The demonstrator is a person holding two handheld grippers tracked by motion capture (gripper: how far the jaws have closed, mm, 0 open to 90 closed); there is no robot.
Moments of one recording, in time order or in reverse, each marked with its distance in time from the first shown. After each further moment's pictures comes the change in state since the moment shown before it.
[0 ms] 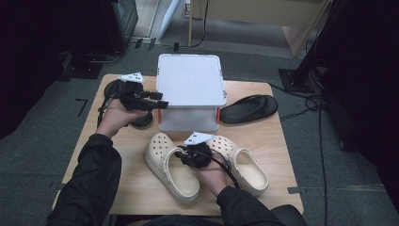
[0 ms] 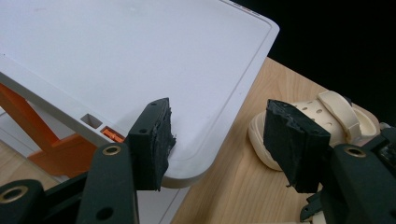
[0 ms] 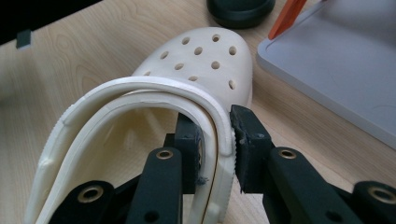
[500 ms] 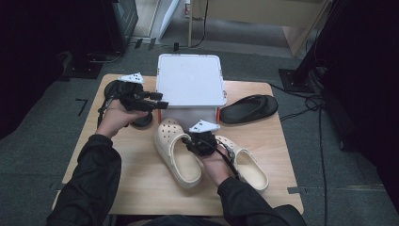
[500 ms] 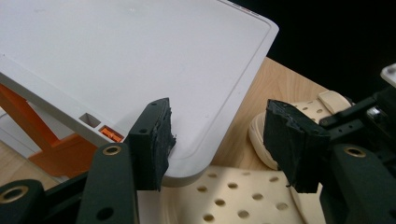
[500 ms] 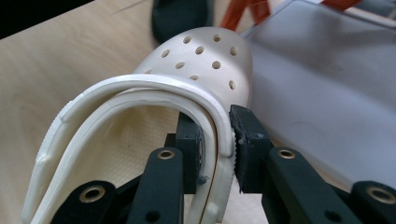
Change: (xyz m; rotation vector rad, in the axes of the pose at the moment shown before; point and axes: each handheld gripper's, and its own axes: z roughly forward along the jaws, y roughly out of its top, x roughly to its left) left arm -0.002 -0.001 0.000 -0.002 0.005 0.009; right arm -0.024 0.023 -0.005 -0.034 -0.166 0.010
